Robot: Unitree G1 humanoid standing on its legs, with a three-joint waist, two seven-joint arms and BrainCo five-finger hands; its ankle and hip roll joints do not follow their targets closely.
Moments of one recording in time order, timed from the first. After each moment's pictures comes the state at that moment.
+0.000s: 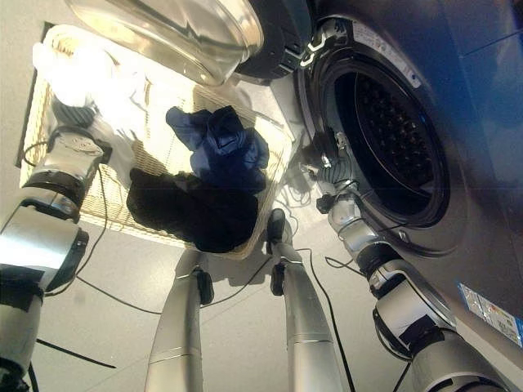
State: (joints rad) left arm -1.44 0.63 -0.54 1.47 -0.26 0.11 0.39; right arm -1.00 -0.46 0.58 0.94 0.27 -0.35 -0.57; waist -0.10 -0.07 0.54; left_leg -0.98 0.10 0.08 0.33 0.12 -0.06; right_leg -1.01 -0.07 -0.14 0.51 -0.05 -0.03
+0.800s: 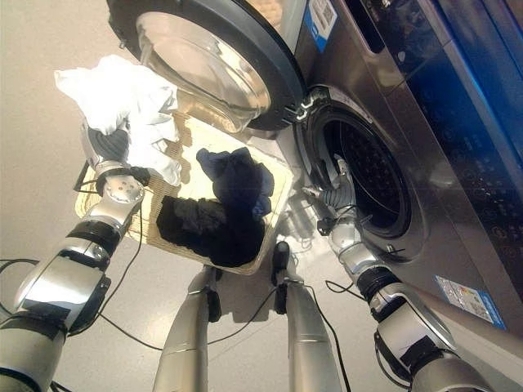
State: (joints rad) left arm -1.10 0.56 -0.39 1.11 -0.09 -0.36 0.85; right arm -0.83 -0.43 0.54 0.87 0.26 -0.36 -0.58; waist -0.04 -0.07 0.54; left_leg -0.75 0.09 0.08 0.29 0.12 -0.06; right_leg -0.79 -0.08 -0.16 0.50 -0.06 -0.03
